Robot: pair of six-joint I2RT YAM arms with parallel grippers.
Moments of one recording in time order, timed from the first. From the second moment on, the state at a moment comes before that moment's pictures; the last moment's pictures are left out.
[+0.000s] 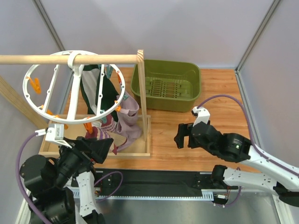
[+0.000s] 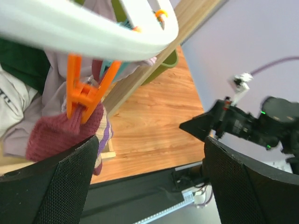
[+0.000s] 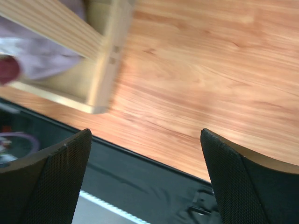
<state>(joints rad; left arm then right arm) 0.45 0.44 1.58 -1.36 0.87 -0.50 1.11 0.79 0.99 -0.93 0.43 0.76</state>
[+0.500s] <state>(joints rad) 0.26 0.51 1.53 -1.36 0.84 -0.39 1.10 0.77 0.80 -0.91 0.46 0.77</state>
